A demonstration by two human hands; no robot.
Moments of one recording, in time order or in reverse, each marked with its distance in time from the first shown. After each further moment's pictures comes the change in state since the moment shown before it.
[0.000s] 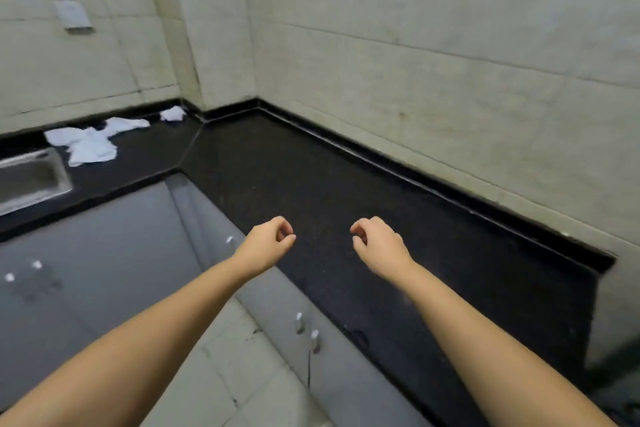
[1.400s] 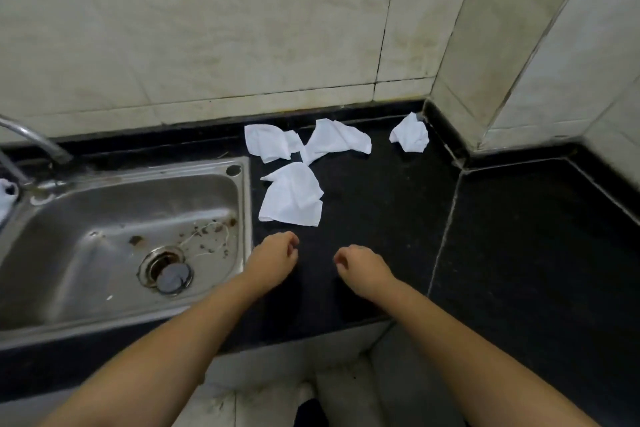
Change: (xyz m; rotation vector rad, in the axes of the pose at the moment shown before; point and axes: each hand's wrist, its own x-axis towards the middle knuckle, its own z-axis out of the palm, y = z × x) left_hand 0.396 -0.578 -0.357 0.140 0.190 -0.549; right_hand 0.601 -0.521 0.400 -0.111 -0.628 -0.521
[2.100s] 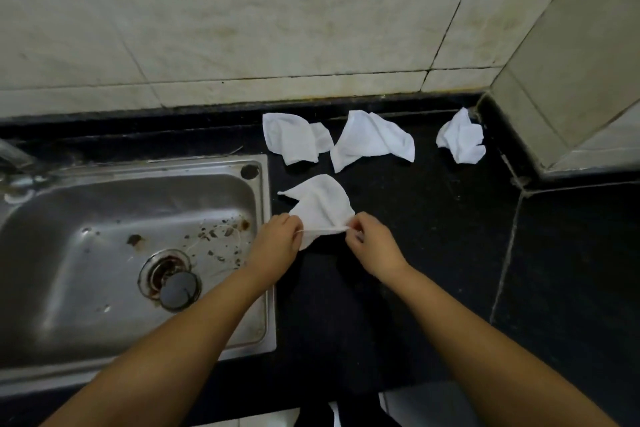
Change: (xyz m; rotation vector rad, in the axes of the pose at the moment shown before) left_hand 0.100 -0.065 -0.022 0.001 0.191 0.163; right_hand 0.130 -0.029 -0.017 0.333 0.176 0.018
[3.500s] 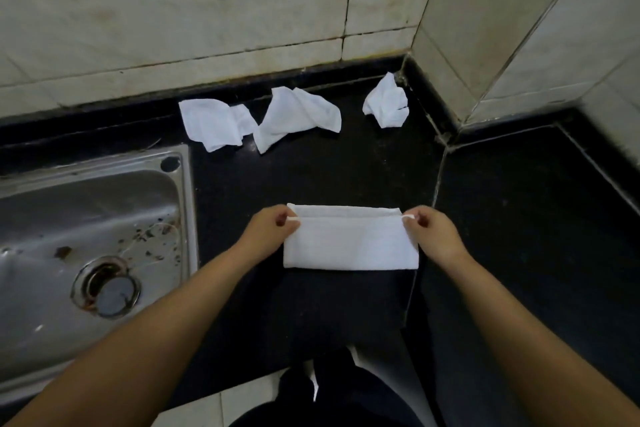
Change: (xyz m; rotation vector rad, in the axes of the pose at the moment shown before) left_hand 0.020 0.102 0.044 -0.410 -0.331 -0.262; right_hand -0.076 0.150 -0.125 0.297 0.190 0.425
